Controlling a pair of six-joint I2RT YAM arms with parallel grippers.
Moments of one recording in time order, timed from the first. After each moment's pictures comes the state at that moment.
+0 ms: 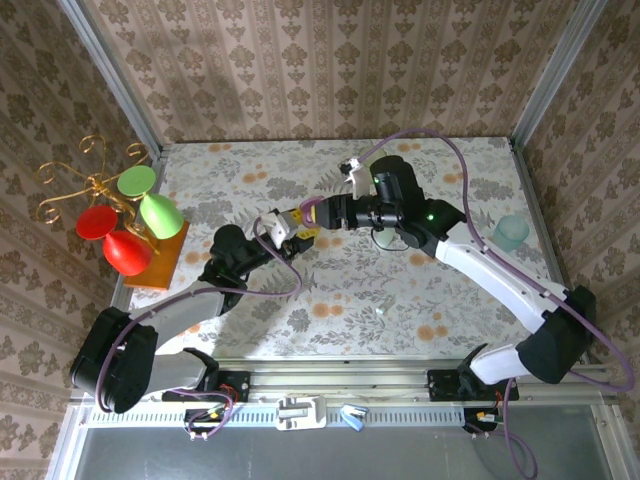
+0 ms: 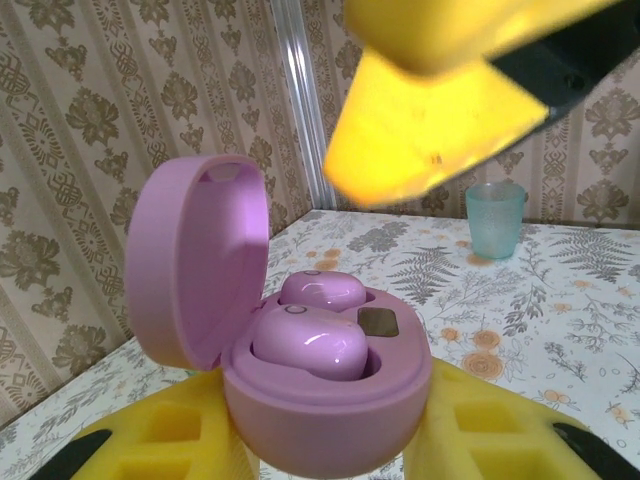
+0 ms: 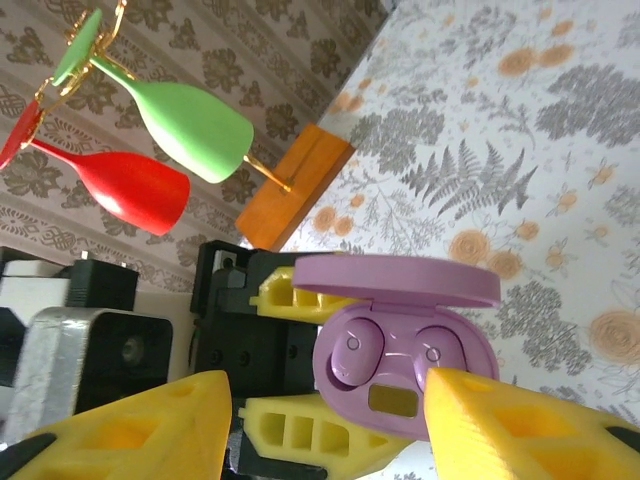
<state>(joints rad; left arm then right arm) -0.57 1.24 0.50 0.80 0.53 0.16 0.64 1.40 1.33 -0.38 -0.37 0.50</state>
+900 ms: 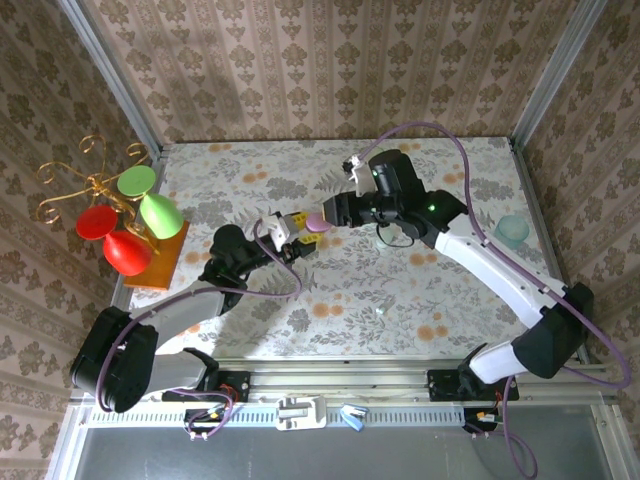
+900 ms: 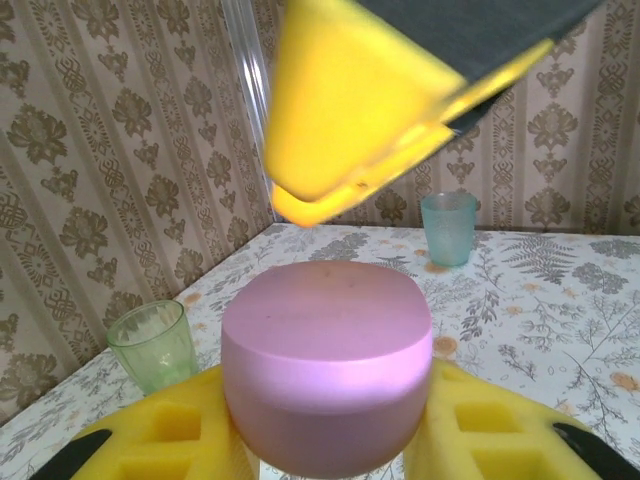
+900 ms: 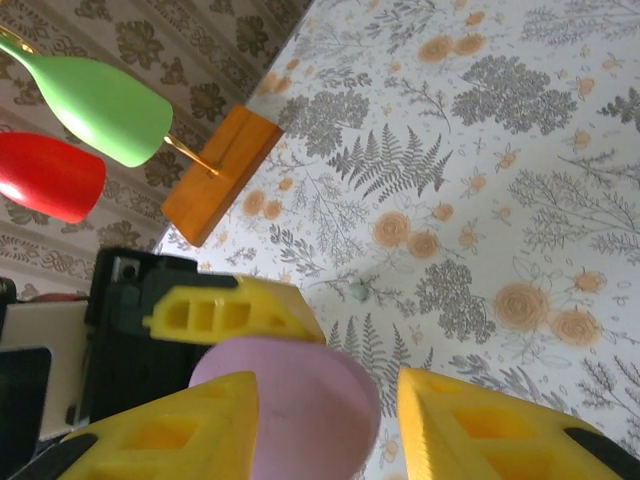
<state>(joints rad) -0.57 1.24 0.50 0.82 0.62 0.14 0.62 1.44 1.41 -0.56 -0.30 0.41</state>
